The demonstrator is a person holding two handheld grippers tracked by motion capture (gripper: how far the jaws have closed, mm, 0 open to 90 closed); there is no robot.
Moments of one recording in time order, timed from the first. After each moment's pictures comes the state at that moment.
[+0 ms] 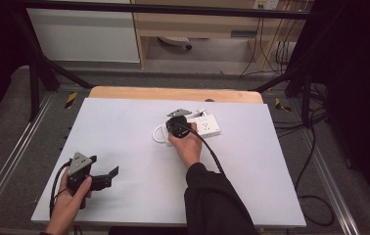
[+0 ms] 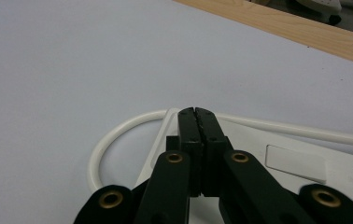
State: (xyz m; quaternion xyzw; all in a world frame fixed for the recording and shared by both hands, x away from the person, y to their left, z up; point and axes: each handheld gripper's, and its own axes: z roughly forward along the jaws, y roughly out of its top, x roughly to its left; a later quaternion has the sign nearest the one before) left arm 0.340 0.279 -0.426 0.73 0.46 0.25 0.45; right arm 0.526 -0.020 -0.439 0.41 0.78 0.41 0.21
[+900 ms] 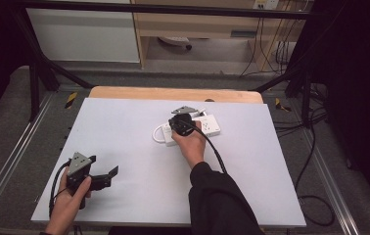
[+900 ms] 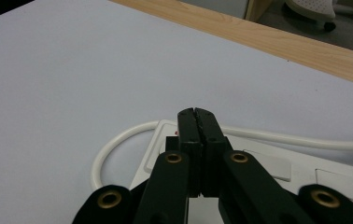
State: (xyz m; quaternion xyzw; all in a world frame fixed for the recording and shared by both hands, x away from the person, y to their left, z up) left arm 0.340 0.280 -0.426 0.73 0.46 0.25 0.45; right arm 0.522 -0.032 -0.423 0.42 0.77 0.43 0.21
